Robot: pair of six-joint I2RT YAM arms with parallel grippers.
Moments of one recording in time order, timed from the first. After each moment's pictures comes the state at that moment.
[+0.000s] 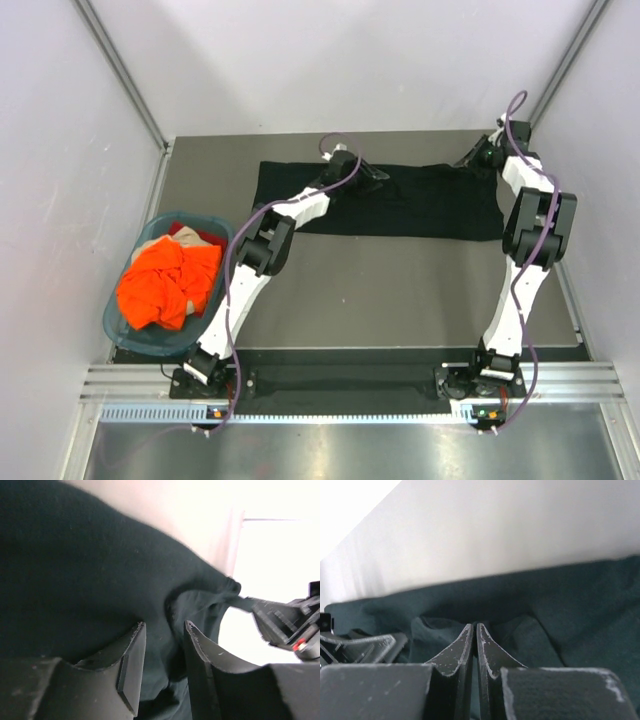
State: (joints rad) left arm -0.54 2.69 2.17 0.12 0.20 -1.24; right arm -0.20 2.27 1.84 -0.31 -0.46 0.47
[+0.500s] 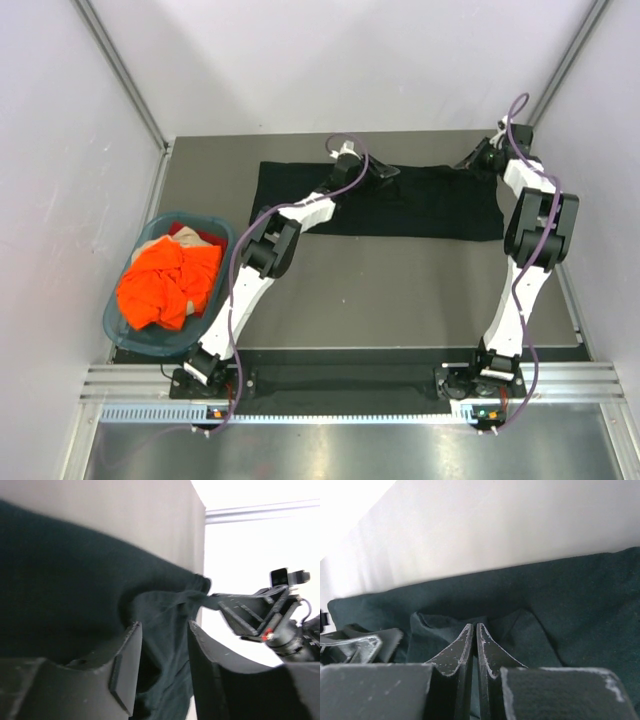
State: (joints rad) left arm -0.57 2.72 2.17 0.33 0.21 -1.27; right arm -0.21 2.24 1.77 -0.26 -0.49 0.47
